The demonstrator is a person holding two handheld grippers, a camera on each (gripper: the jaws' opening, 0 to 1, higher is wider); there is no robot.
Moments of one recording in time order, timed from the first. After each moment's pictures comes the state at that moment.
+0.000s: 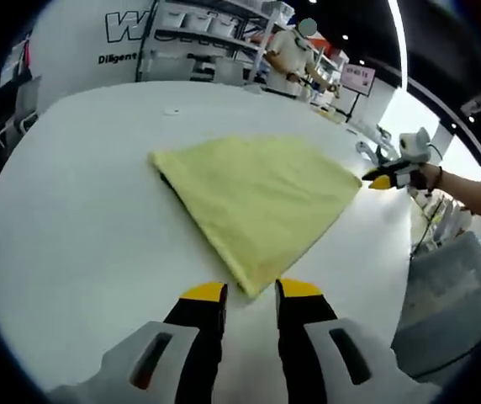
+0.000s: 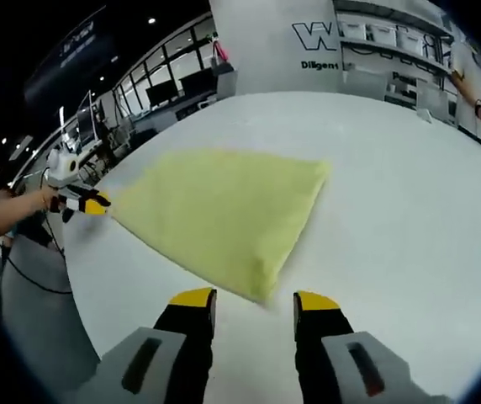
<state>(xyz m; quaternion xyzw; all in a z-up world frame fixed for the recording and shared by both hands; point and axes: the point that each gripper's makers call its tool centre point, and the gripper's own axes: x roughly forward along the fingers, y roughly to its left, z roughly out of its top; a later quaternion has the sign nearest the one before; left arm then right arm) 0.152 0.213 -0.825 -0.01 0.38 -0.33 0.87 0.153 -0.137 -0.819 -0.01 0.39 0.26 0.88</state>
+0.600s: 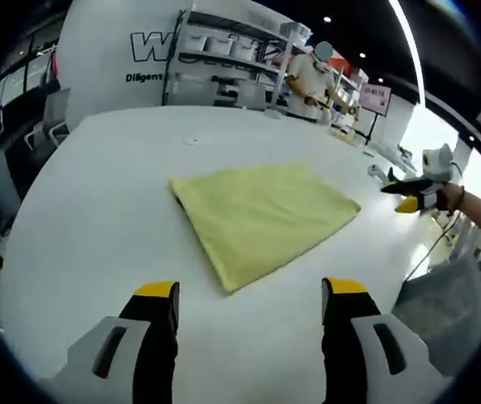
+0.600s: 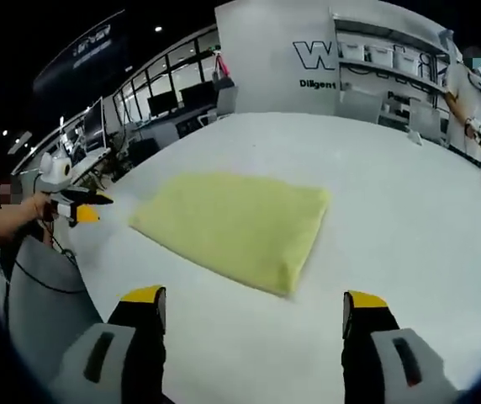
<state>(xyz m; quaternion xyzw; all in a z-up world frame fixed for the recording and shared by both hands) 0.120 0.219 -0.780 -0.03 0.34 -0.26 0.90 0.114 -0.122 -0.770 -0.02 0.35 0.25 0.90</state>
